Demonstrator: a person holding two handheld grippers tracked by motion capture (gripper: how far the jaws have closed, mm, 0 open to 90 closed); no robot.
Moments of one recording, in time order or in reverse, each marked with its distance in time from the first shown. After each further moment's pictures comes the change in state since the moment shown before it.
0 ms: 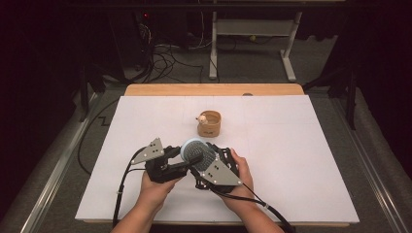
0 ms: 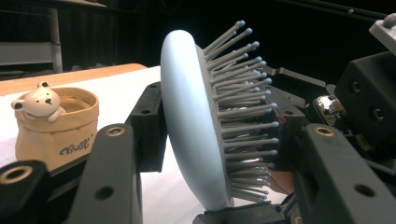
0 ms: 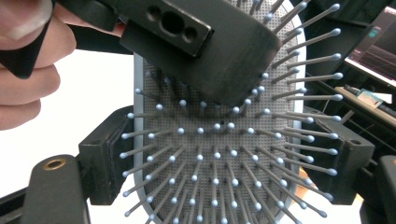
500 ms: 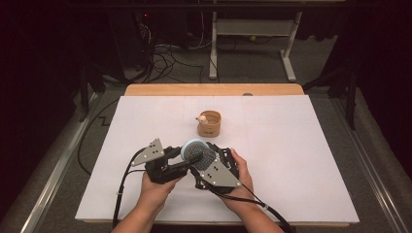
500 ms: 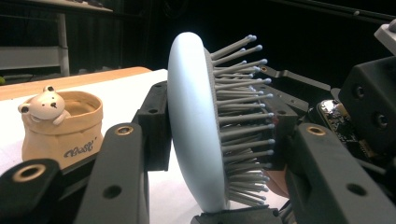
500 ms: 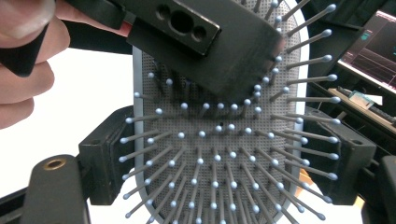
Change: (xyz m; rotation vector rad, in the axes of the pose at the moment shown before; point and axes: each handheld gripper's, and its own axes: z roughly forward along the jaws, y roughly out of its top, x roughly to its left) left arm -0.004 0.001 0.000 -0.009 0.019 0.009; right arm 0.002 0.001 -0.001 0.001 -0.022 -0.011
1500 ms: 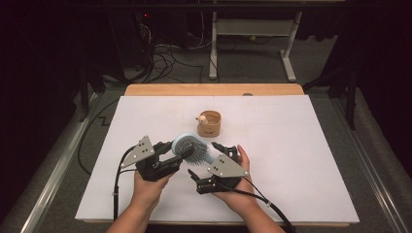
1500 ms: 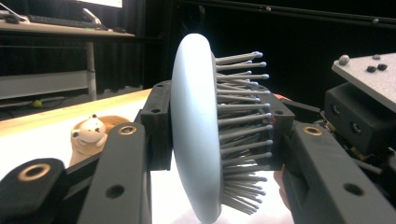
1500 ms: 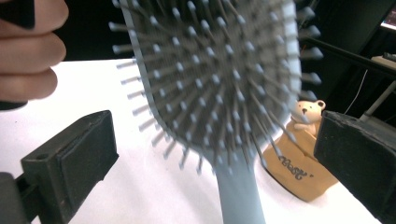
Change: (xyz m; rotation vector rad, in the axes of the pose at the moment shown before) left arm 0.004 0.012 -0.020 -0.071 0.086 0.057; right arm -0.012 -0.008 0.002 0.027 0.111 0.175
